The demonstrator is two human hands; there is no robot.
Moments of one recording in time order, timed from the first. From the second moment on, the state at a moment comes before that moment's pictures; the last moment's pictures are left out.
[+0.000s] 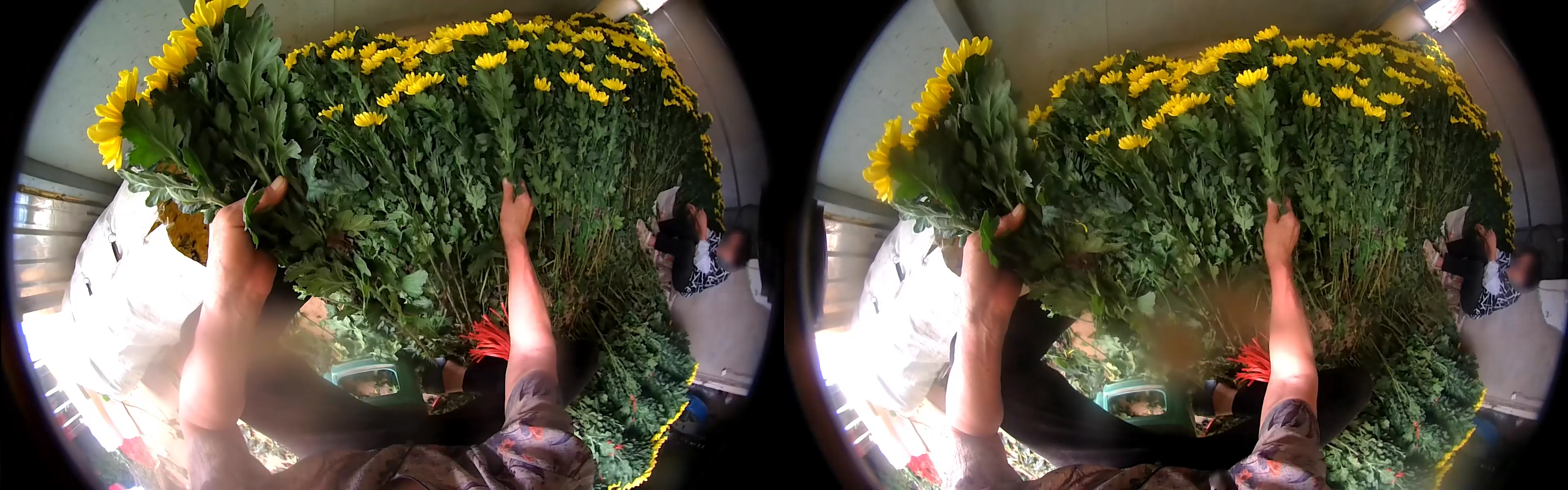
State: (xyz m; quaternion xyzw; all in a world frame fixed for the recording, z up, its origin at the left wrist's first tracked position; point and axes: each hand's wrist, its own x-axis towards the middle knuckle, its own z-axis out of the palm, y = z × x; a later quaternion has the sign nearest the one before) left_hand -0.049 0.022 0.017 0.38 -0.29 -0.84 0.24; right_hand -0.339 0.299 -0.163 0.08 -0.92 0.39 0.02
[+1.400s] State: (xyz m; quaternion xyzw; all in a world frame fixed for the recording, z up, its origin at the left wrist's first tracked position) left_hand -0.044 0.011 0.001 0.38 -0.27 -0.85 0.22; right_hand -0.277 0.334 -0.169 0.00 -0.72 0.59 -0.36
